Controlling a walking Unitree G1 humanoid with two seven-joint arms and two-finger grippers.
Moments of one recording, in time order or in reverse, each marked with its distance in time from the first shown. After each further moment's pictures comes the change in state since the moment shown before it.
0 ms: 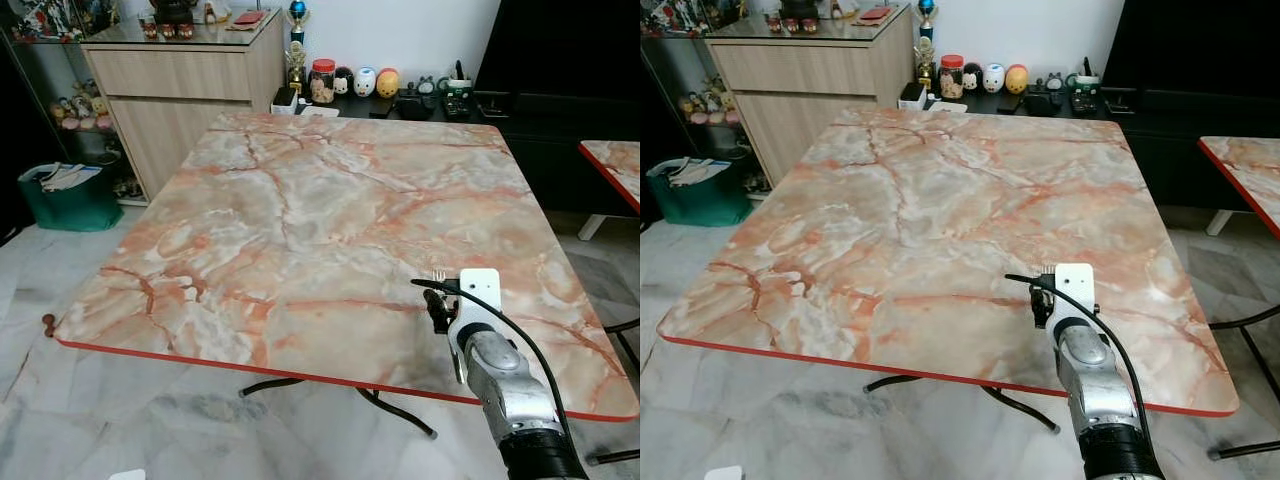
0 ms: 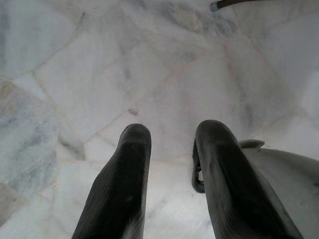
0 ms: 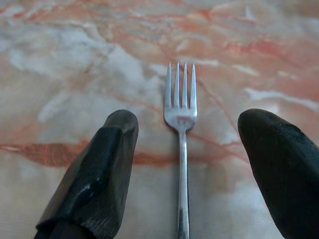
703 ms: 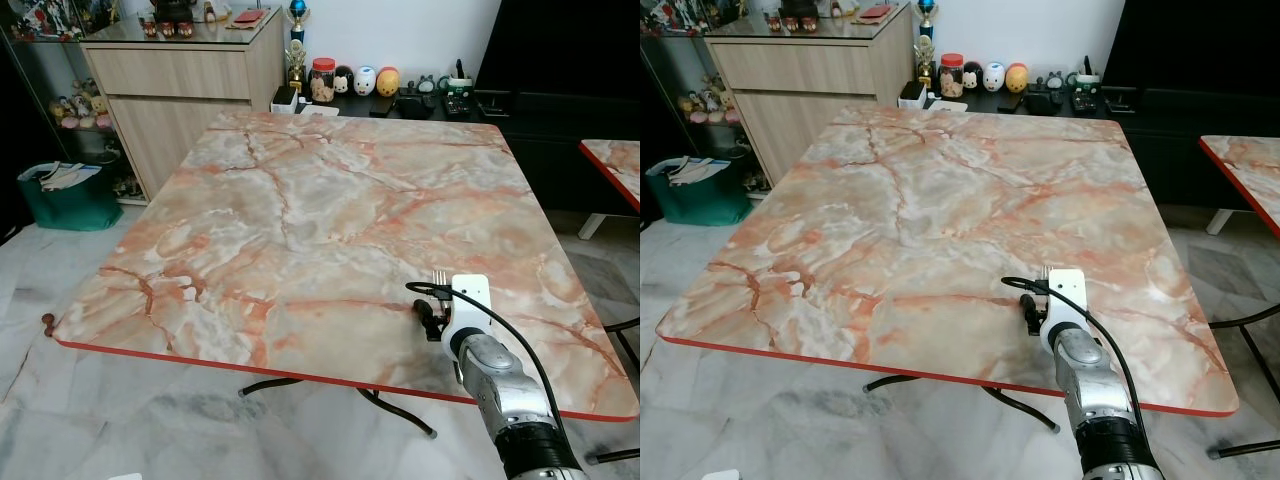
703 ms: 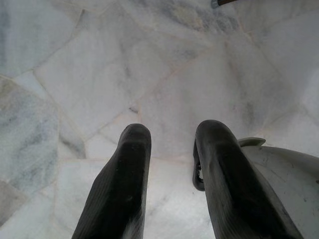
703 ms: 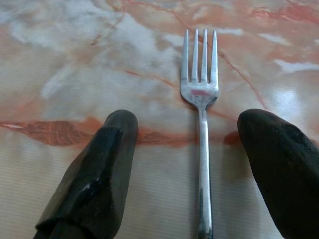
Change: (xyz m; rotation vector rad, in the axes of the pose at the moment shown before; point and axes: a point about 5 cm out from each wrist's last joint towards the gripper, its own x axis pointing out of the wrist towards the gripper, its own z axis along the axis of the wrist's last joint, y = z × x) left arm 0.000 0.001 -0.001 0.000 0.007 0.002; right arm 0.007 0.004 -0.008 0.025 0.070 0.056
